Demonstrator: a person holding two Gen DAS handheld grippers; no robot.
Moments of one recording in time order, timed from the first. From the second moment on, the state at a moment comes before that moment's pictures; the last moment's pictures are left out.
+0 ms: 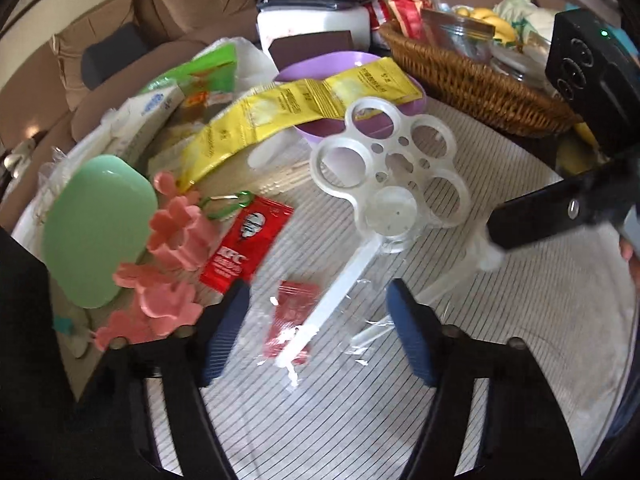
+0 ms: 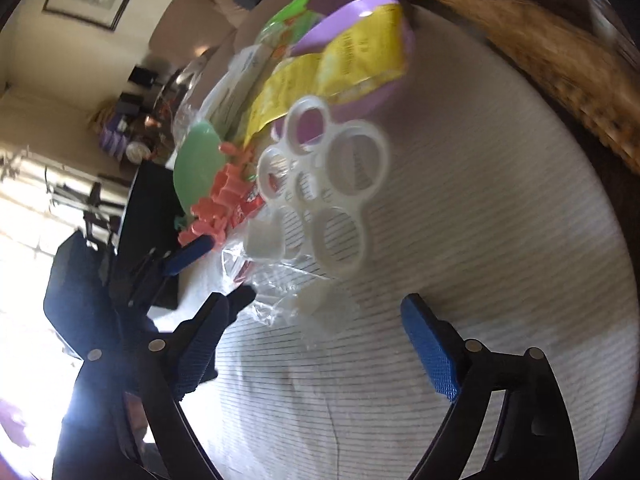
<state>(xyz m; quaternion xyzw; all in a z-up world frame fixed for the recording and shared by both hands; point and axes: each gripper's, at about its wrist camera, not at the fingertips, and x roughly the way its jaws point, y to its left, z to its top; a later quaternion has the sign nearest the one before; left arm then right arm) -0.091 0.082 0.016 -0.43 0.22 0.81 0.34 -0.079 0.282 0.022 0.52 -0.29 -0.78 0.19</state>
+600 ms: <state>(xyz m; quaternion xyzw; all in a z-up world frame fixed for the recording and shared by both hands) -0.061 -0.001 0.059 -0.44 0.03 0.84 0.33 -0.059 0.280 0.049 0.48 -0.27 -0.81 0.23</state>
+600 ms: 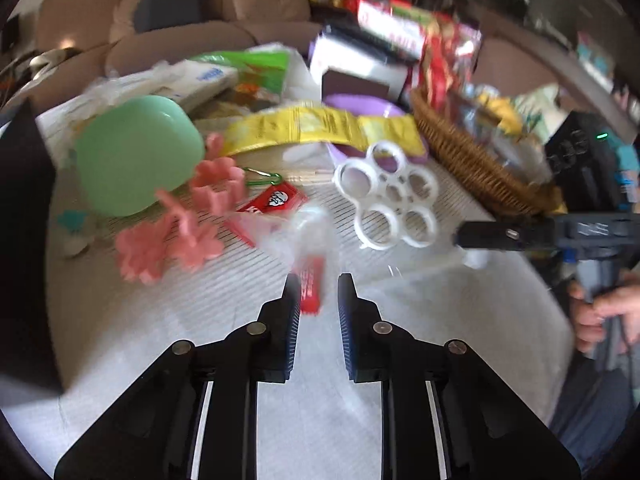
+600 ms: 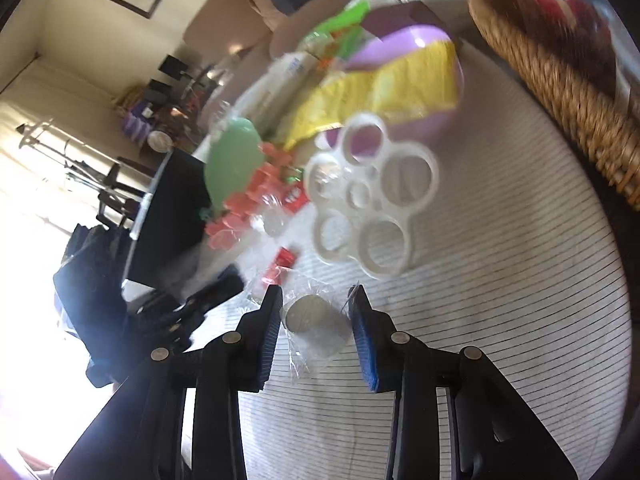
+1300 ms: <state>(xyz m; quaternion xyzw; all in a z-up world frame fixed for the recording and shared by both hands) -0.070 -0.012 0.053 -0.43 0.21 0.83 0.29 -0.020 0.194 0.069 0.48 0.01 -0.85 0.22</state>
